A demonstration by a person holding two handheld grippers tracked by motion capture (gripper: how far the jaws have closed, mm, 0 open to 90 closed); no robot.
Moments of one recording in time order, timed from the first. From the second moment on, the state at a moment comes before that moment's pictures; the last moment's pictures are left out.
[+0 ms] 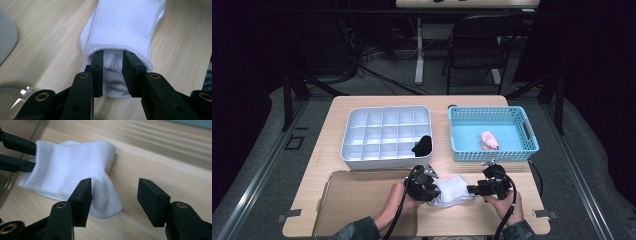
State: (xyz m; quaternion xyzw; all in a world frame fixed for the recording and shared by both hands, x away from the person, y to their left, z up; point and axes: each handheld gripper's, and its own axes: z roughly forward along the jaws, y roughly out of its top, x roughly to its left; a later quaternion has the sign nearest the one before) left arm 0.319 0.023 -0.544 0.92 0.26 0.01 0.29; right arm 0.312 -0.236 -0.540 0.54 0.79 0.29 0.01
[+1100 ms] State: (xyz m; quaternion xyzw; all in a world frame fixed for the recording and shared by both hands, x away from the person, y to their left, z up) left arm 0.321 0.030 -0.555 0.91 0.27 0.01 0.31; right arm 0.307 -0.219 -0.541 0.51 0.81 0.29 0.01
